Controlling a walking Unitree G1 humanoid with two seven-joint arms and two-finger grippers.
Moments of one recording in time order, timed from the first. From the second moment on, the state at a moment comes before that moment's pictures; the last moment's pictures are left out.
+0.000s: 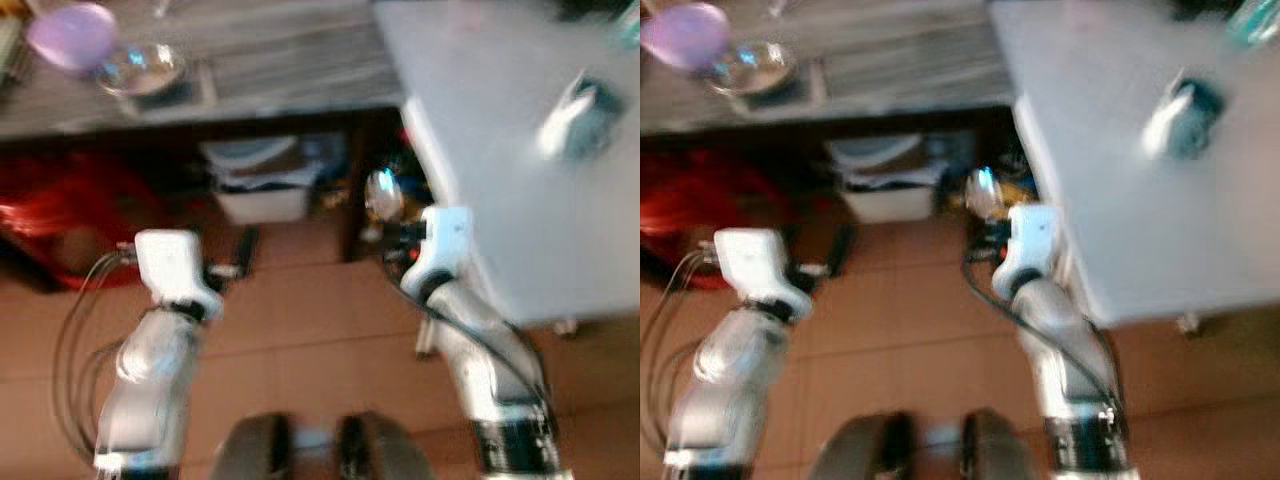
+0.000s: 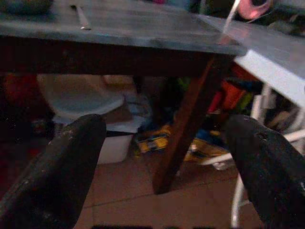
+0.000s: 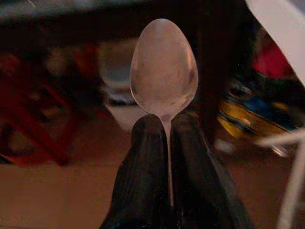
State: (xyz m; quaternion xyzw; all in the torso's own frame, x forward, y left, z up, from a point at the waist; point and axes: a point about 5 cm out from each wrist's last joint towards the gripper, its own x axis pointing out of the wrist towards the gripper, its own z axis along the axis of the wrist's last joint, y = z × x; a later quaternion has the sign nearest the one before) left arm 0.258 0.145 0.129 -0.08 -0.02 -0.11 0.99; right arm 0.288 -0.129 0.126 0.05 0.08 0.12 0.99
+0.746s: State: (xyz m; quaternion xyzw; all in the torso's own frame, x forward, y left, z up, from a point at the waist) left arm 0.259 0.138 0.128 -0.08 -0.03 -0.10 0.99; right arm 0.295 -0.136 0.142 0.02 0.01 0.11 0.99
